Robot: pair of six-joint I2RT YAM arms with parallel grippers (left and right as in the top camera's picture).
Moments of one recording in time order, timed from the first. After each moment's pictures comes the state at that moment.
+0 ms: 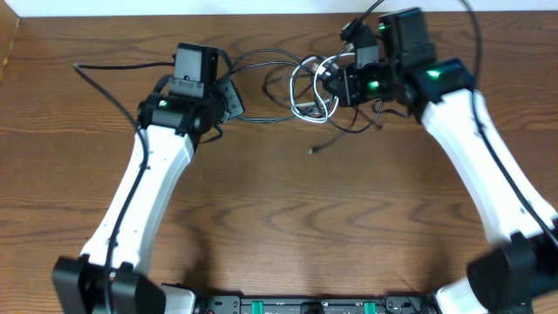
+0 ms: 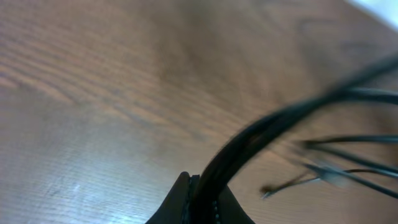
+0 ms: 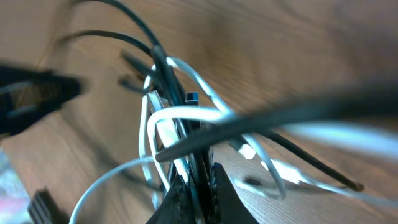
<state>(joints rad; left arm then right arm) -0.21 1.55 1.37 -0.79 0.01 -0.56 0.32 1.69 1.62 -0.78 -0.50 0.11</state>
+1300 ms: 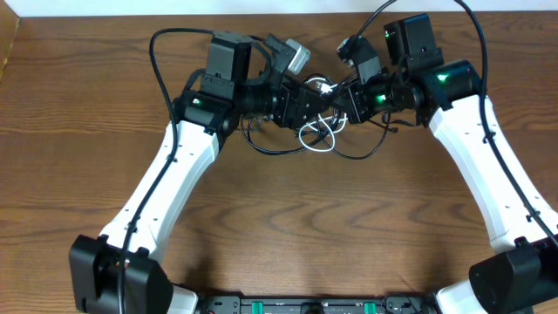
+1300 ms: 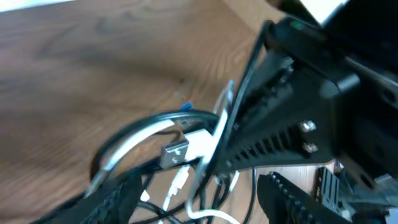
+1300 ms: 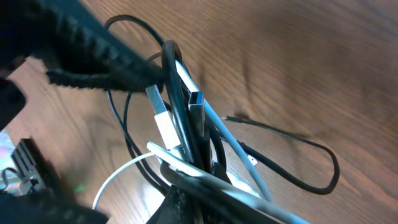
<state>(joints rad) -0.34 1.61 1.37 -0.43 0.81 -0.04 0.31 1.69 1.62 -0.93 -0.53 -0.07</state>
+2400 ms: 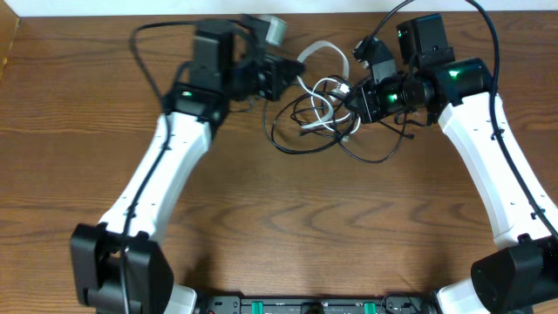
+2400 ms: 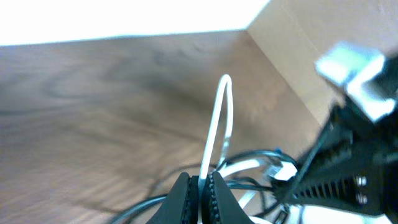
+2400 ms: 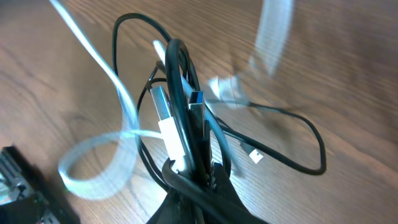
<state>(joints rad) -0.24 1.64 1.37 -0.24 0.70 -0.26 0.27 1.69 1.62 -1.01 -0.44 -0.04</state>
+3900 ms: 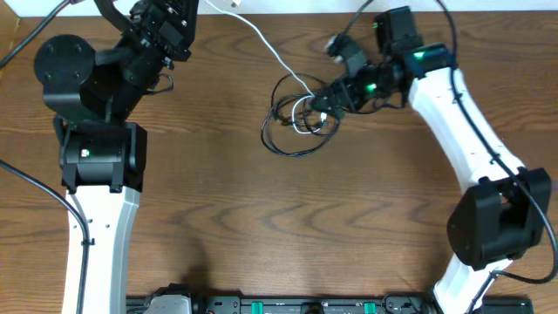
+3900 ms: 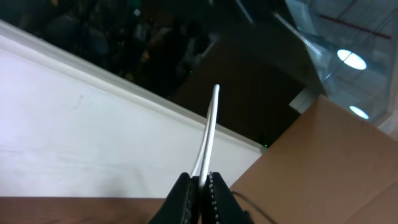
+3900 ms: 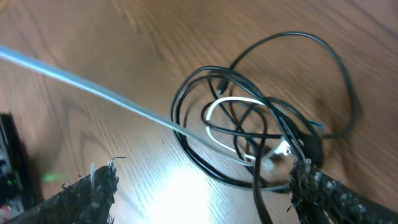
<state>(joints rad) 0.00 1.27 1.38 0.08 0.57 -0.80 0.29 1.92 1.71 -0.87 -0.63 -0.29</state>
